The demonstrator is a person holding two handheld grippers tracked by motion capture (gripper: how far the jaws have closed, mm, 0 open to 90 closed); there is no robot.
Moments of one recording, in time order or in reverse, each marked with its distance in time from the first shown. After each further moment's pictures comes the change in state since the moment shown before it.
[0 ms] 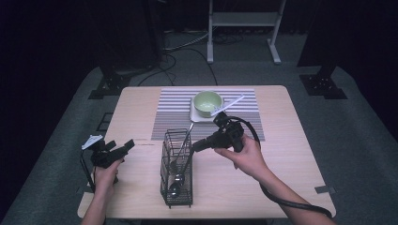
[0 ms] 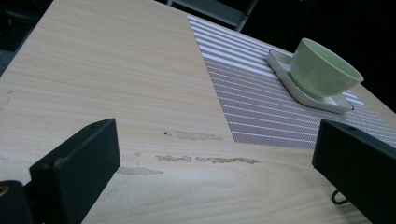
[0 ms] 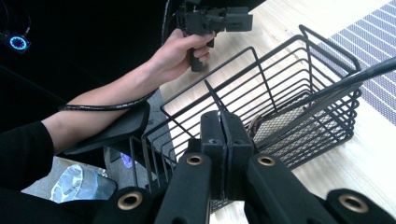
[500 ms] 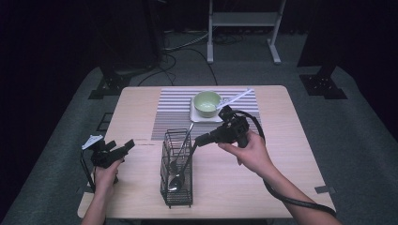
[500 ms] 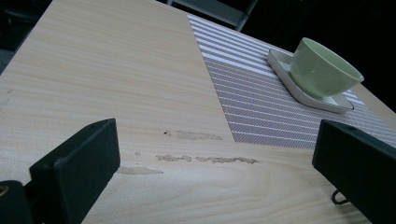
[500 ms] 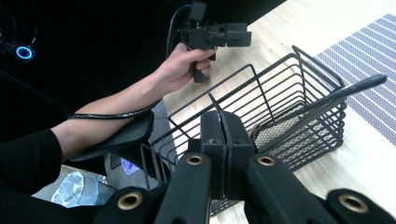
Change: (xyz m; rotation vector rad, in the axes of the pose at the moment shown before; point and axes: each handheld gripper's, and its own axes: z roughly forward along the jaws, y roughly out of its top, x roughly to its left) left arm 0.000 0.000 0.001 0.001 -0.001 0.000; right arm 0.006 0.008 -0.019 -0.034 -0.003 -0.002
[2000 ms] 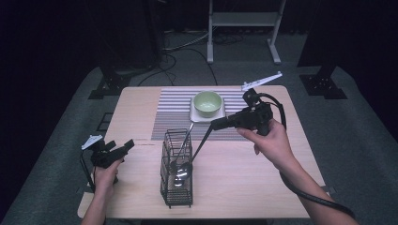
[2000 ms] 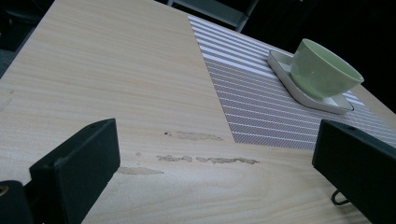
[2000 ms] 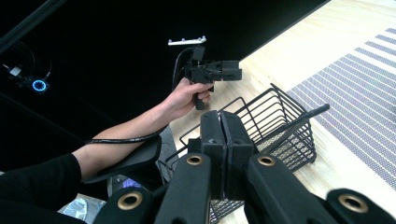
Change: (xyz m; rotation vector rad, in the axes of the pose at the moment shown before) left arm 0.000 0.000 -0.001 -0.003 0.002 -0.002; right arm 0.009 0.009 -0.063 -0.126 -0.009 0.023
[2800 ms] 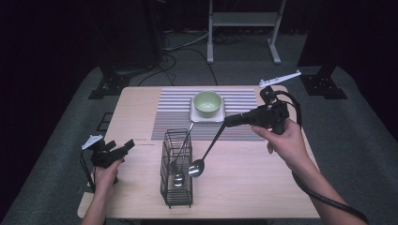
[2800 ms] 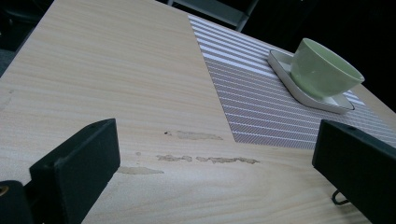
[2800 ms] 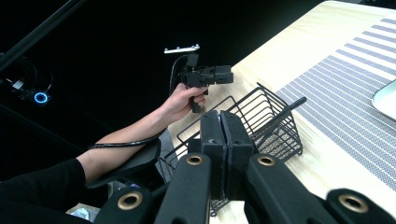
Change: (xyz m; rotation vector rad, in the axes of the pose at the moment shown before) left arm 0.000 0.000 0.000 0.000 0.001 -0.002; right arm -0.005 -0.009 -0.032 -0.042 -0.015 0.033
